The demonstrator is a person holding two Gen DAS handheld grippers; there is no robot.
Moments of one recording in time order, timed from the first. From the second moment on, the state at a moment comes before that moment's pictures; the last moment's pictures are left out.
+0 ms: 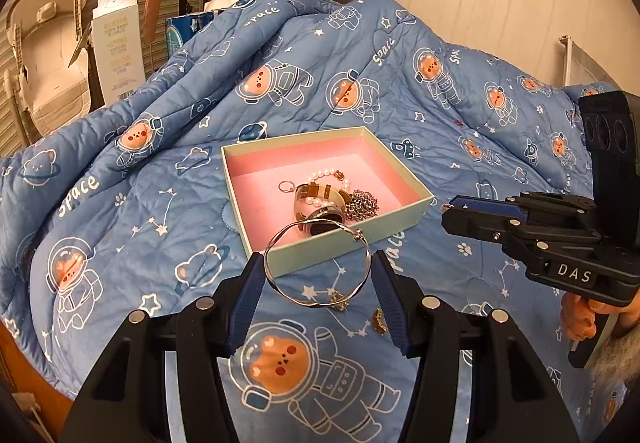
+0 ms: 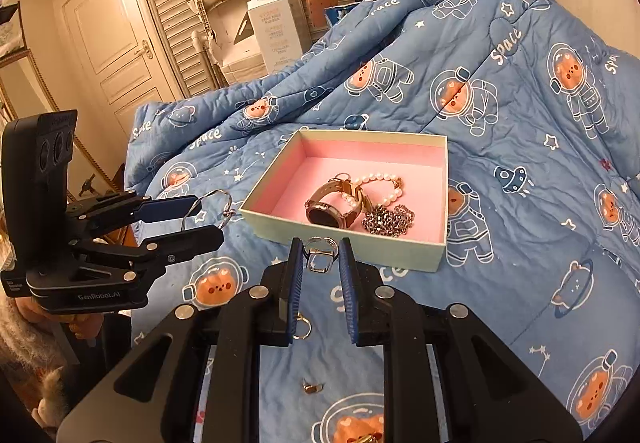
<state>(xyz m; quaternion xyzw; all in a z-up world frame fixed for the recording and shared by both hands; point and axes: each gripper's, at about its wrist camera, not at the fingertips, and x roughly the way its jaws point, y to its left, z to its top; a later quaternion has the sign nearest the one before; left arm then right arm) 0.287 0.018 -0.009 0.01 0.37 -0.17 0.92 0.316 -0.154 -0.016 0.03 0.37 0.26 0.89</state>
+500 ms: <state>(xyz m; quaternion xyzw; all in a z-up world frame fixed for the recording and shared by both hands) 0.377 0.009 -0.019 0.00 0.41 -0.17 0.90 0.384 -0.141 -0.025 0.01 0.40 0.25 0.88</state>
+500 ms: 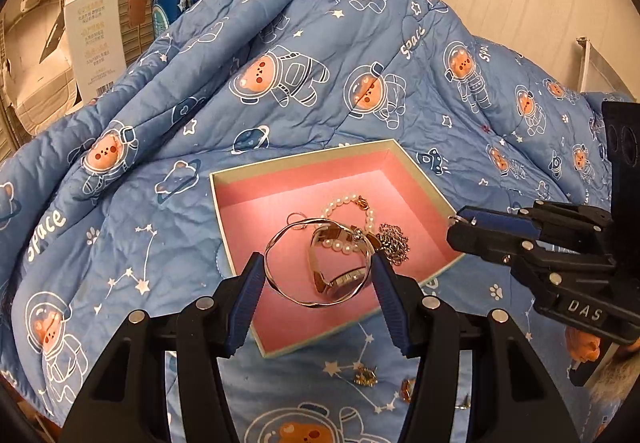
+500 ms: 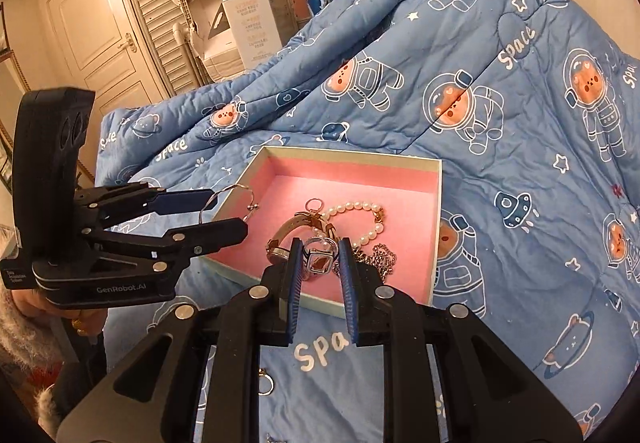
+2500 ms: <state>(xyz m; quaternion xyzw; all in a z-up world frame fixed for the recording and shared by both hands) 0.423 0.013 -0.025 -0.06 0.42 -0.11 0.90 0.415 -0.120 -0.064 0.05 0.40 0.22 0.89</state>
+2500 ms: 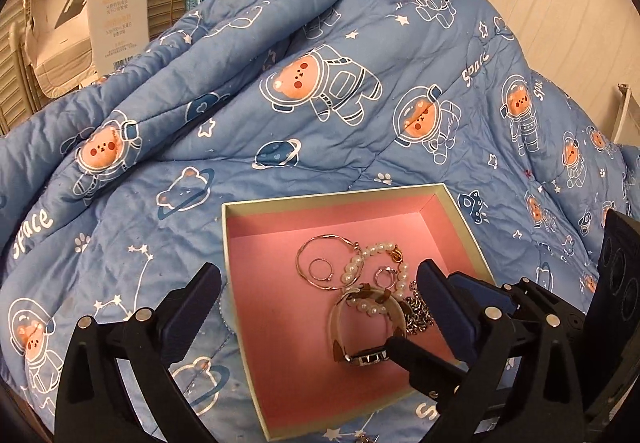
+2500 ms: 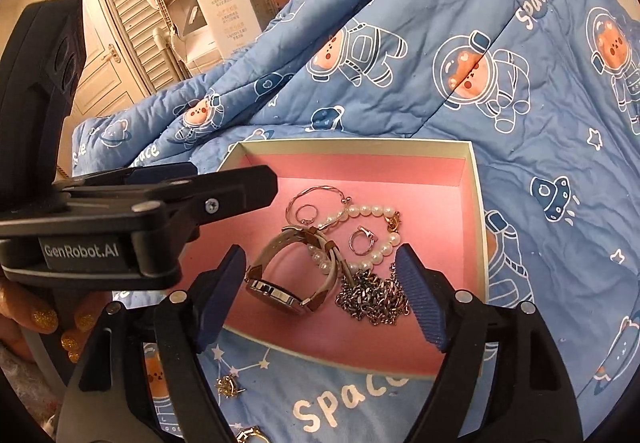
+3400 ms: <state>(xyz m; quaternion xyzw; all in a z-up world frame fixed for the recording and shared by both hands) 0.237 0.044 -0.085 -0.04 0.43 -0.09 0.90 0.243 -0.180 -0.092 0.02 0.40 0.16 0.90</state>
